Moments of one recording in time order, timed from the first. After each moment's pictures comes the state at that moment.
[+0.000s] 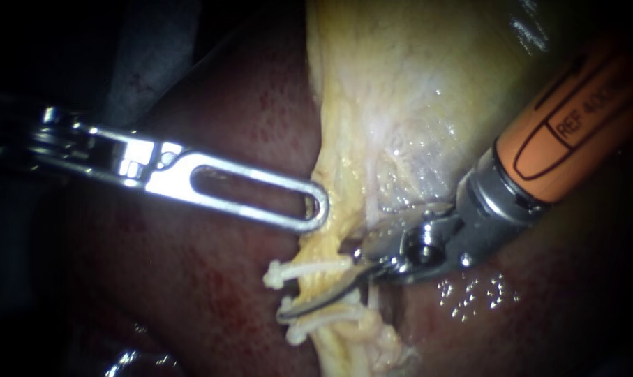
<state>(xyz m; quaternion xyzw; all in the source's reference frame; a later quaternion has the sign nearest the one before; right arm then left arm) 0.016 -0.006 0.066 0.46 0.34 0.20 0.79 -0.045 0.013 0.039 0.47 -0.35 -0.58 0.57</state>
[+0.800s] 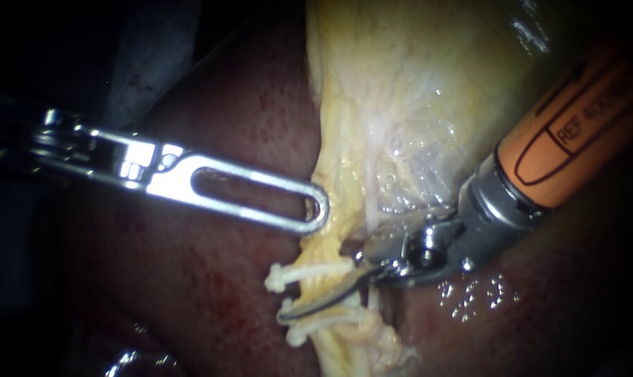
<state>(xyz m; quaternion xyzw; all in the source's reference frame) 0.016 -0.006 0.066 0.46 0.35 0.21 0.79 -0.045 0.013 0.039 0.47 -0.35 -0.58 0.57</state>
